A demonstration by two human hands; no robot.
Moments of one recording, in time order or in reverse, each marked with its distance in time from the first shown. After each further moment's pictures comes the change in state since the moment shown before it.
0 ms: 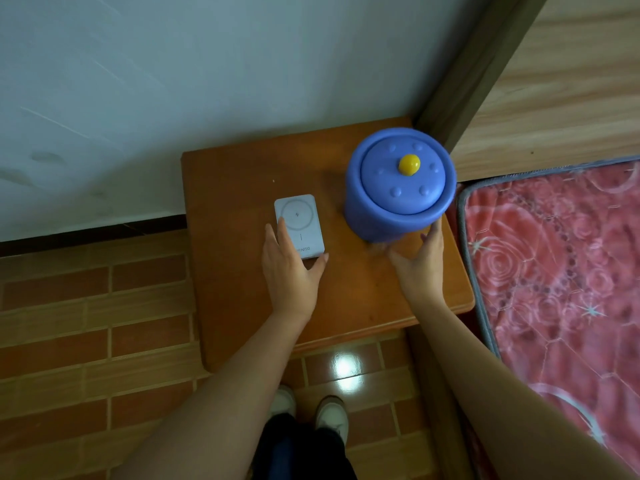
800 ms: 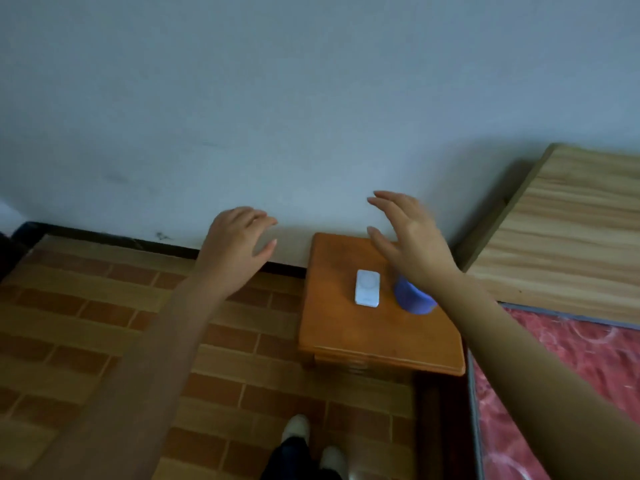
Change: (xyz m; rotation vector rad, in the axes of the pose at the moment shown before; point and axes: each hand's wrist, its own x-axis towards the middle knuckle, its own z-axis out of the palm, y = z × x) left_hand -0.130 0.081 -0.422 0.476 0.199 0.369; right_hand -0.161 -0.362 -0.096 -0.525 -0.382 -1.034
